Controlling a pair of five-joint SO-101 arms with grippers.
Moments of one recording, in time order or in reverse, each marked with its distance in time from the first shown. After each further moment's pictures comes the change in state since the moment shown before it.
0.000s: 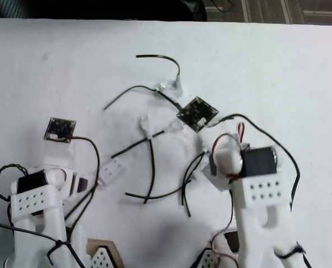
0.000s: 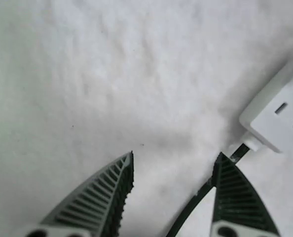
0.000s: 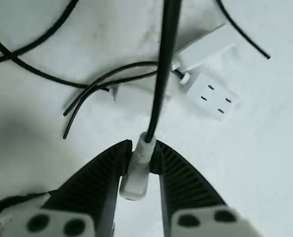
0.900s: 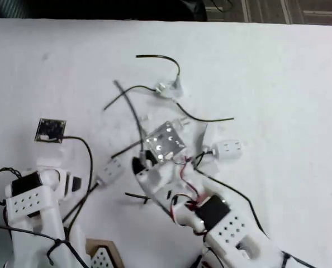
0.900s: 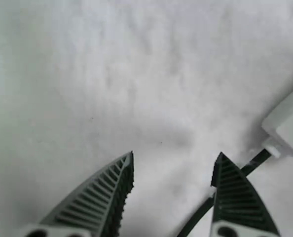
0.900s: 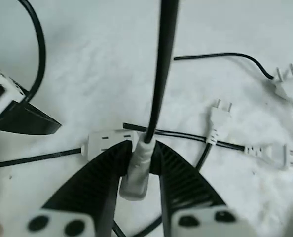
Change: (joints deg) left arm -4.7 0.0 0.0 -1.1 0.1; right arm -33.1 -14.4 36.2 -59.1 -36.8
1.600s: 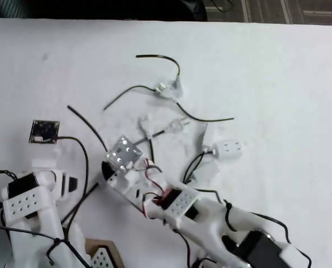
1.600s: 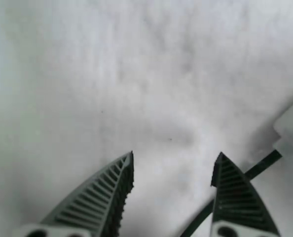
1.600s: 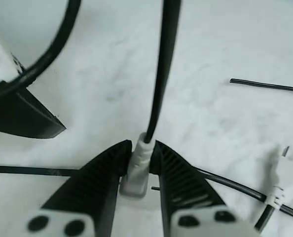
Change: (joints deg) left arm -2.3 0.0 0.0 0.0 0.0; right arm -7.2 43.5 0.0 -46.5 6.8
